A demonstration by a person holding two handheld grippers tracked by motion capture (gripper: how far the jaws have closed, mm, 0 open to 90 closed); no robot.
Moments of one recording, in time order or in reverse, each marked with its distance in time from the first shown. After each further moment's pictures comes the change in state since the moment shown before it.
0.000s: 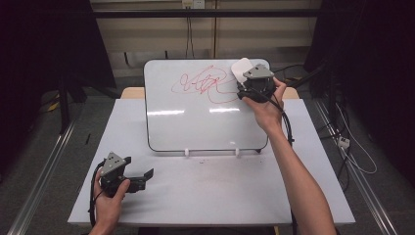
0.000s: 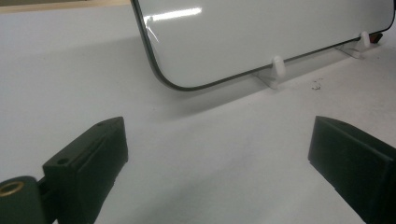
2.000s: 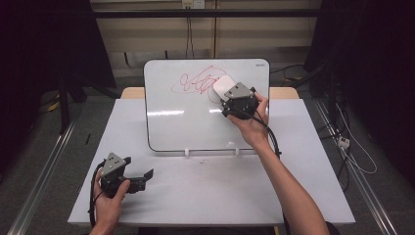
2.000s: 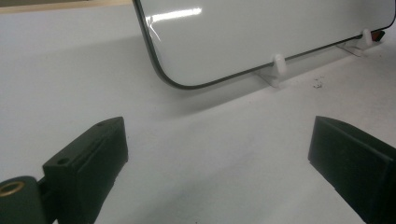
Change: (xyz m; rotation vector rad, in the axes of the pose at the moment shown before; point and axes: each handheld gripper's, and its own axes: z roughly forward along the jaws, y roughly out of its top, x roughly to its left) left arm -0.001 -0.001 -0.001 0.003 0.006 0.006; right arm 0.055 -0.013 -0.005 -0.001 0.087 -0.097
